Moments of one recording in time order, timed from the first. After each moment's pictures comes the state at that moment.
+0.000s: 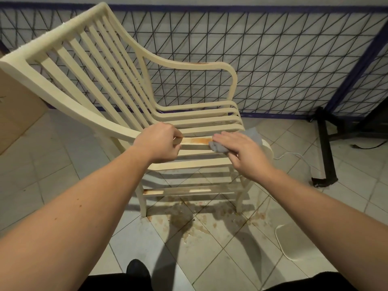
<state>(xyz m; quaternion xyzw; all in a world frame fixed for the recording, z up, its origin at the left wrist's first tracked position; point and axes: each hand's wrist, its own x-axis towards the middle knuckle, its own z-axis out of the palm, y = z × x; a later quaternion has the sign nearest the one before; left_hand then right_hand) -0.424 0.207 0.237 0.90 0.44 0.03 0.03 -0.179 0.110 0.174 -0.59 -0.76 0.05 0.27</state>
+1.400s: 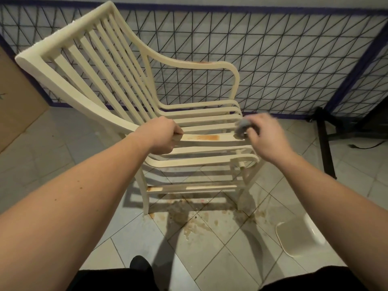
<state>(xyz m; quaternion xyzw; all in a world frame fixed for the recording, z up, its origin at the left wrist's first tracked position) -0.442 0.223 0.248 0.91 0.42 -0.04 0.07 -0.163 0.116 0.213 -0.73 -0.62 0.01 0.28</state>
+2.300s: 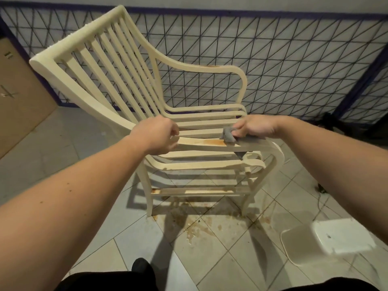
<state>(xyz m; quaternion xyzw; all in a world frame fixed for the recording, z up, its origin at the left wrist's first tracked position) -0.462 0.233 0.249 0.89 0.45 0.01 0.05 -0.163 0.182 0.260 -0.64 -0.65 0.41 0.06</state>
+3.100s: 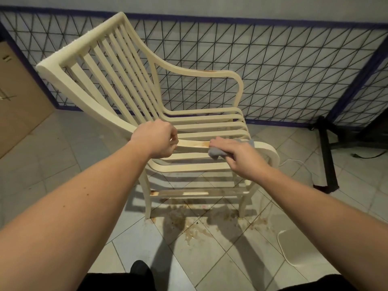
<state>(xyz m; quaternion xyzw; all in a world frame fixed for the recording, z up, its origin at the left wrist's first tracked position) -0.463 0.221 0.253 0.88 0.47 0.00 0.00 -0.212 0.121 0.195 -0.58 -0.77 0.10 0.23</state>
